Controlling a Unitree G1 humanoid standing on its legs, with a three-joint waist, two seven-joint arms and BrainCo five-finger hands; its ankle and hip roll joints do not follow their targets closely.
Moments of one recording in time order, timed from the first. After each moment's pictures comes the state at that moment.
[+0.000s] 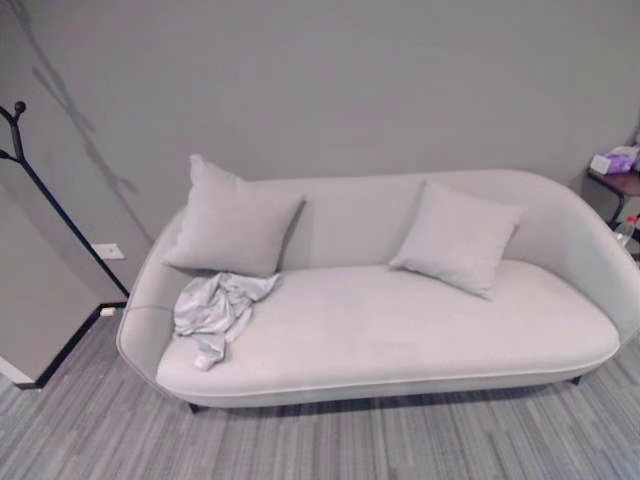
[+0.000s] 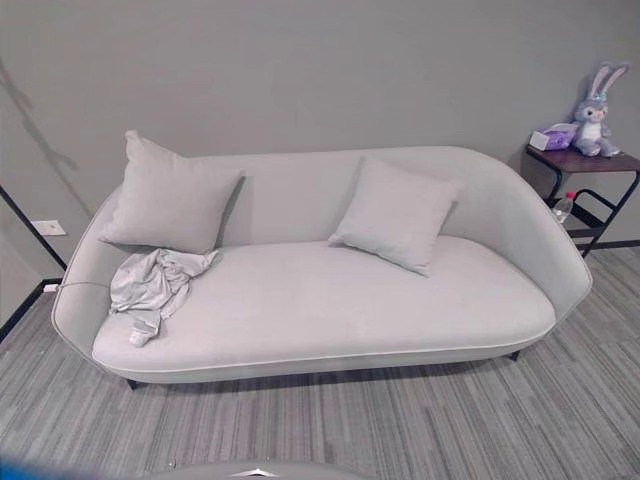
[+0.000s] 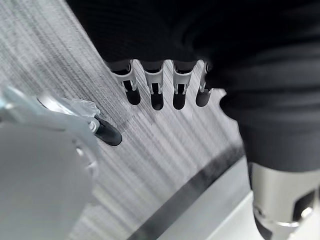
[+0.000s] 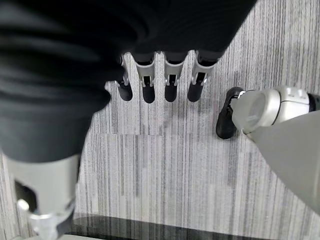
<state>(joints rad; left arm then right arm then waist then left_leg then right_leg) 0.08 0.14 0.08 1.39 -0.84 -0.08 0.01 0.06 -0.29 -0.33 1.55 1.13 0.07 0.00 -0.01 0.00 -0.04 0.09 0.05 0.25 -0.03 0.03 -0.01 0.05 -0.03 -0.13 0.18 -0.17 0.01</state>
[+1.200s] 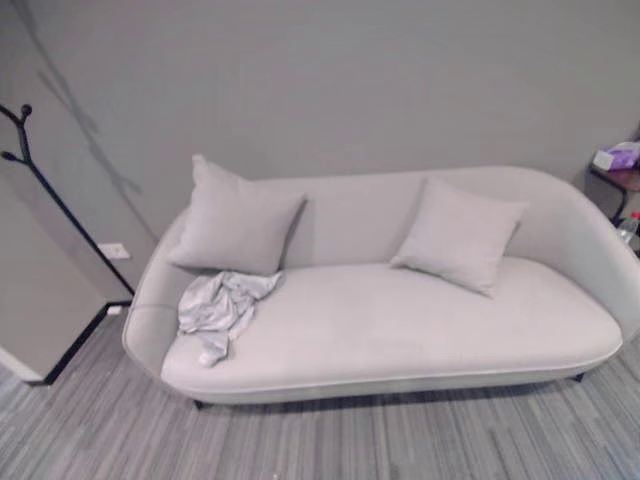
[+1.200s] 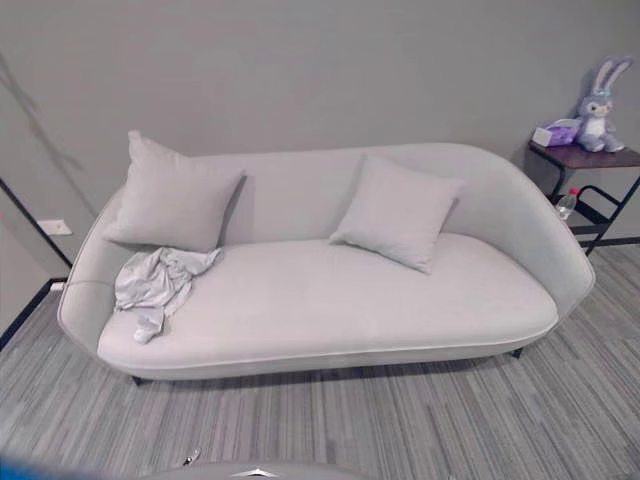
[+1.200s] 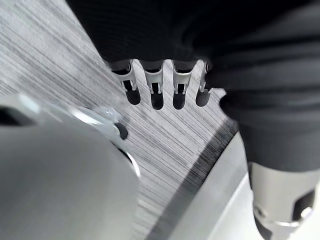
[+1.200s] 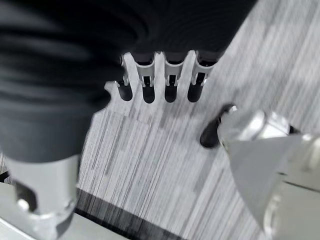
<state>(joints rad) 0.04 0.14 0.01 1.38 -0.74 -0.07 -0.05 -0.02 -0.31 -0.19 1.57 0.92 0.09 0.05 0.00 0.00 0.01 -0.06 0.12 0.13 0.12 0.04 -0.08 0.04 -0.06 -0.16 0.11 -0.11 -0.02</state>
